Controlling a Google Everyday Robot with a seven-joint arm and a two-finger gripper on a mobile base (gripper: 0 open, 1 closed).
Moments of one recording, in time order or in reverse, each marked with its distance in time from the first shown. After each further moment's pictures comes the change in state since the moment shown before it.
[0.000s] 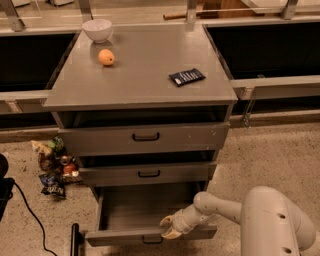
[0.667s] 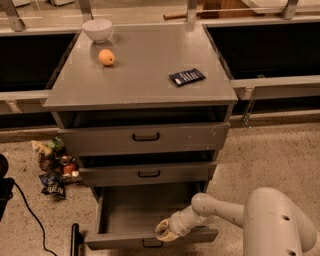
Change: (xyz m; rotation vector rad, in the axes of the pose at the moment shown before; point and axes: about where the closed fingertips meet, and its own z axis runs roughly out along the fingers) arm -0.022 0.019 0.006 -0.045 -0.054 -0.032
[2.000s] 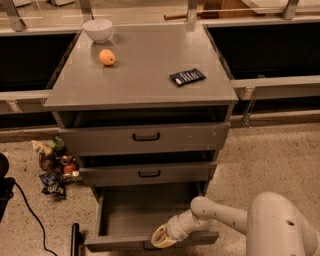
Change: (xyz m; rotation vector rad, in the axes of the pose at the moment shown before) arm -0.019 0.027 0.010 -0.062 -0.101 -0.001
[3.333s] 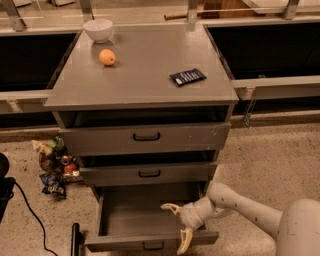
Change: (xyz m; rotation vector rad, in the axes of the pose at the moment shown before) arm -0.058 0.015 -0.097 0.010 -0.089 -0.187
